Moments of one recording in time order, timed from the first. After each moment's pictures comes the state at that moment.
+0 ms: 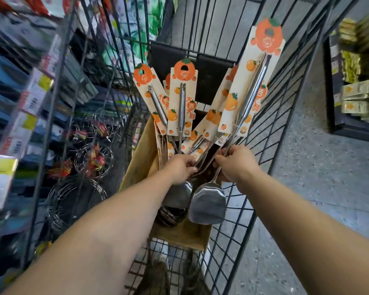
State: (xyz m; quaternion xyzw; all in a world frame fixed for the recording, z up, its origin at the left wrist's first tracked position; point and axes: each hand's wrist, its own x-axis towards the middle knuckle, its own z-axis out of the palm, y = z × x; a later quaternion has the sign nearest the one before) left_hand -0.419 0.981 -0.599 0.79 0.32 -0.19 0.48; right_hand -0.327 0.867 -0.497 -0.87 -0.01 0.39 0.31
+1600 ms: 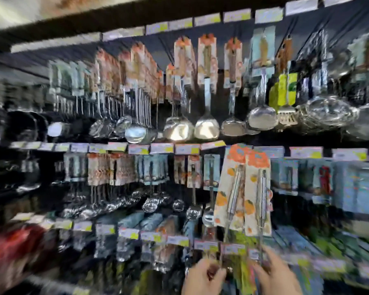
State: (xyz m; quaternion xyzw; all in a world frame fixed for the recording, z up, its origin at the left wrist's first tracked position) left_hand -1.208 0.434 -0.110 0.42 0.71 0.55 0.14; right_hand -1.085 0.544 -0.100 -0.39 -0.78 0.27 0.42
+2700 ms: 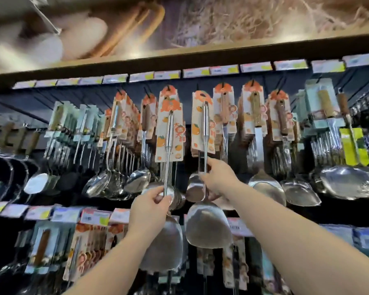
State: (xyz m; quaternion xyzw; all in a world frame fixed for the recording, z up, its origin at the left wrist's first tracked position) left_hand -1.561 0.439 0.159 0.39 0.60 0.67 -0.21; right_hand -1.449 0.558 0.248 -0.21 -0.86 0.15 0.44
